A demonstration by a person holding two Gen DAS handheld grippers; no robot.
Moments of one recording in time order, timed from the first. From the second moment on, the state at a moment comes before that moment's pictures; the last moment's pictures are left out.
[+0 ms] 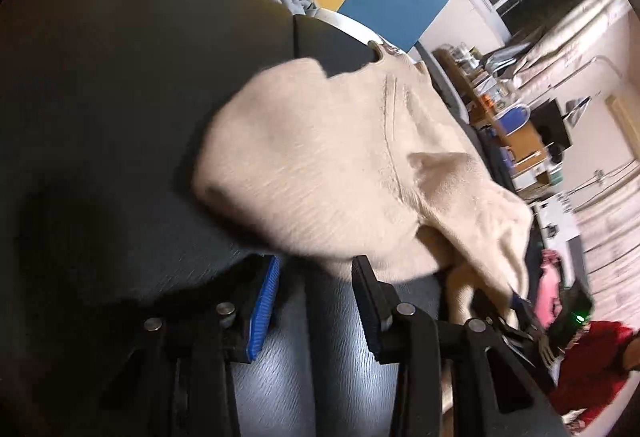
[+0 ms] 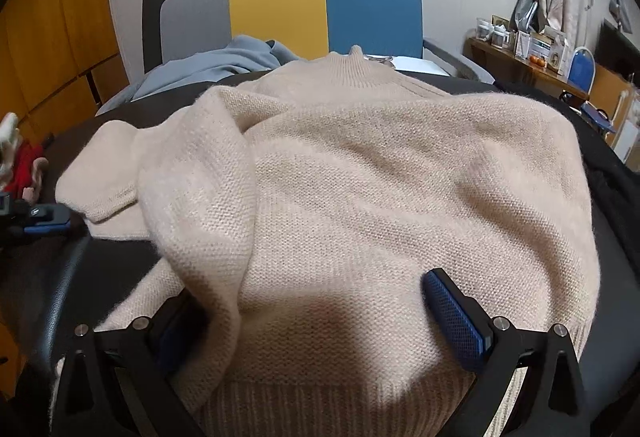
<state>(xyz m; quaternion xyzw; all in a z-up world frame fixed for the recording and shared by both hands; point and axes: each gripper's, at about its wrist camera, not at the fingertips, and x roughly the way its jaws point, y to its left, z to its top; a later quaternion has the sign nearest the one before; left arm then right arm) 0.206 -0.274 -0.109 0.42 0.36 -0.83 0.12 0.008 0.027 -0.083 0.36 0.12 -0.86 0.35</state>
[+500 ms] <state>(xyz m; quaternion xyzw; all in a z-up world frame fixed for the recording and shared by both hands) 0.186 -0.277 -0.097 0.38 0.34 -0.85 0.14 0.009 0.029 -0.084 0.35 0.12 -0.86 0.35</state>
